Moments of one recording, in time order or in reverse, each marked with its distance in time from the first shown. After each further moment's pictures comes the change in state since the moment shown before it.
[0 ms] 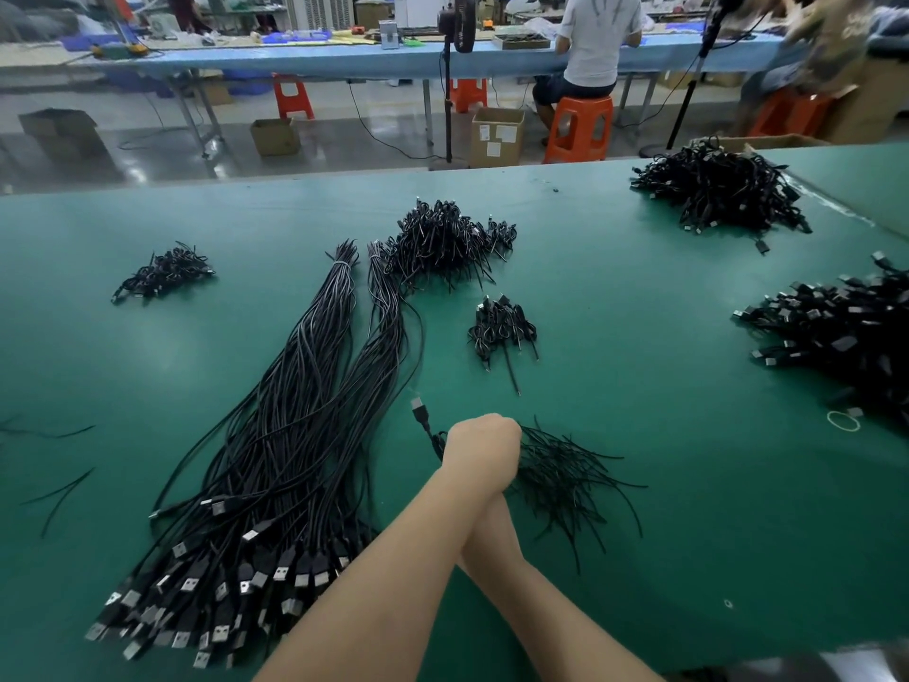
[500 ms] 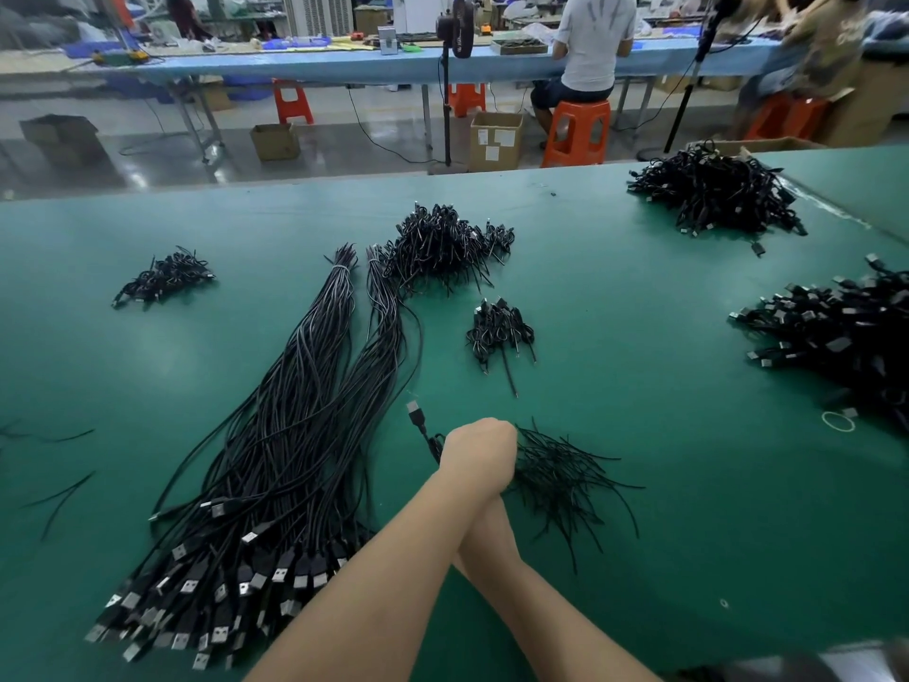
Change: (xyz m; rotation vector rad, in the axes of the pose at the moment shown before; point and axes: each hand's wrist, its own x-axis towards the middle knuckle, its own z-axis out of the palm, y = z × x) left_hand -0.008 -0.001 -0.006 -0.095 -0.013 0.043; right_hand 0.009 -0.012 -0.014 0.209 -0.144 0.332
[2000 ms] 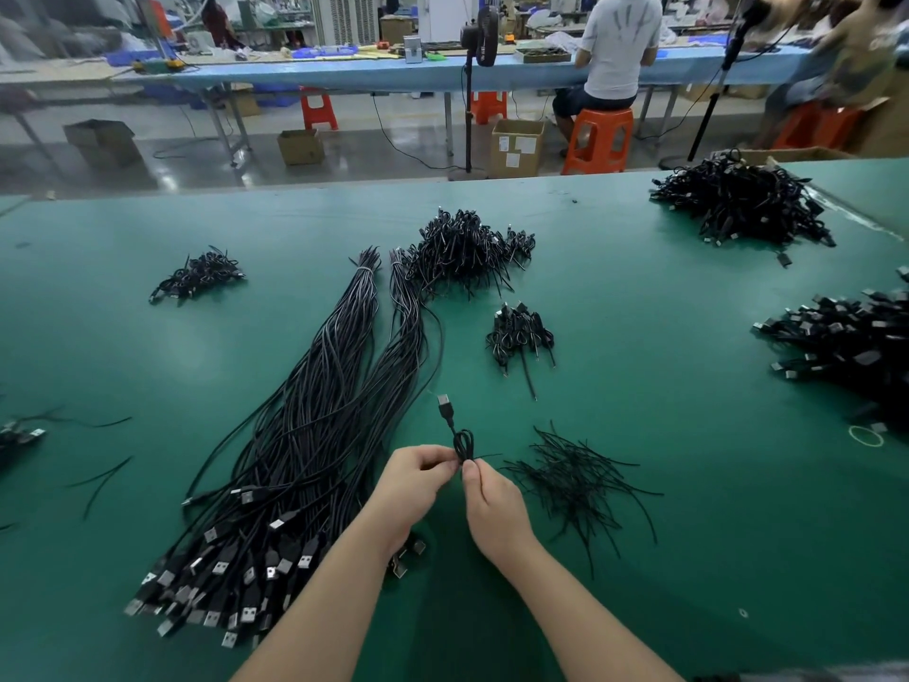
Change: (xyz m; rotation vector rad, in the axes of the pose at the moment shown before) left_hand -0.076 -0.081 0.018 -1.207 0.165 -0.286; right_hand 0.002 0.019 0.012 0.315 0.194 -0.211
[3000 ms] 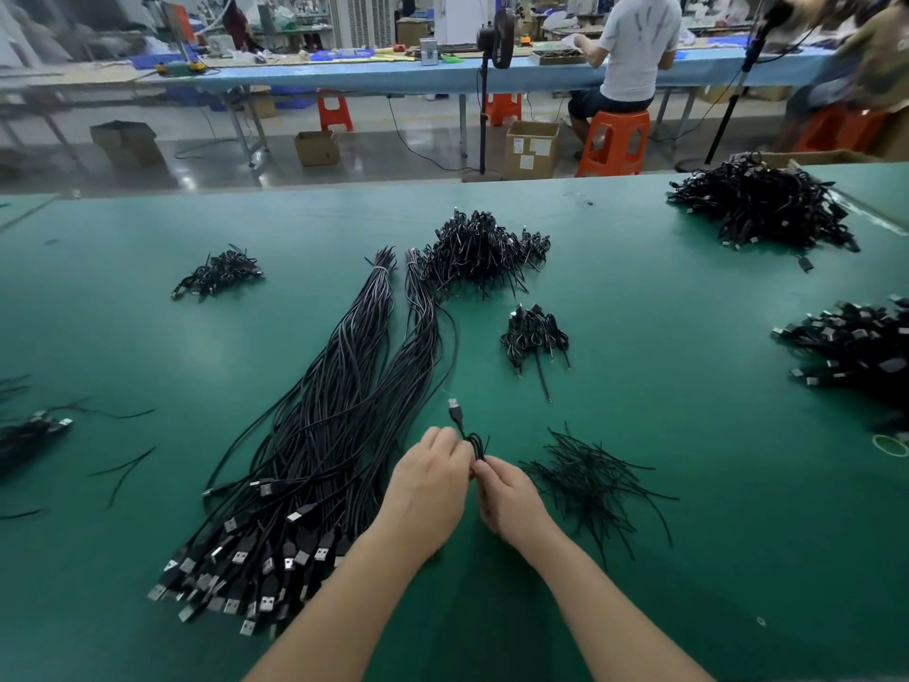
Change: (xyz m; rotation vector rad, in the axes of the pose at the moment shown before) left_hand -0.005 -0.009 0.002 1.077 0.219 0.674; right_hand 0.004 -0.013 -0.014 0.361 -0.152 0.126
